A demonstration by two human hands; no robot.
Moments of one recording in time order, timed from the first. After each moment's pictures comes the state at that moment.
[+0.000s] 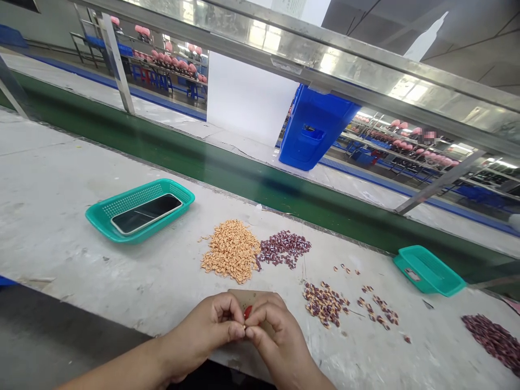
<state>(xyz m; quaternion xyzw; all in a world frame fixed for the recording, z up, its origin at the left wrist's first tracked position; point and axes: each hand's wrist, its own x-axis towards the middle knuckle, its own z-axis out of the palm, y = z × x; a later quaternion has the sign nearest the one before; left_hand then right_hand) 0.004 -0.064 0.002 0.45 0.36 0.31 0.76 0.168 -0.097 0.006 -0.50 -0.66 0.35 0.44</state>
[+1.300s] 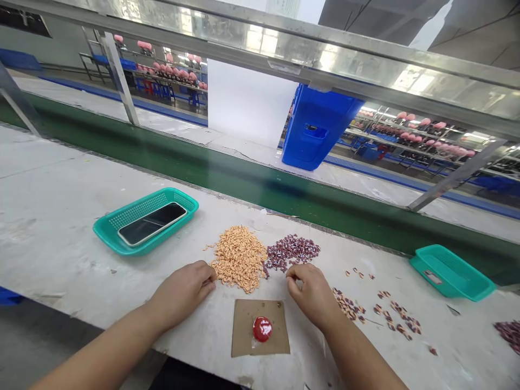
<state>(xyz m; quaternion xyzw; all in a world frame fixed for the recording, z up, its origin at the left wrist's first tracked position) -0.057 0.010 0.002 0.83 0.50 0.13 0.24 0.237 -0.023 0.003 -0.64 -0.74 0.09 0.18</state>
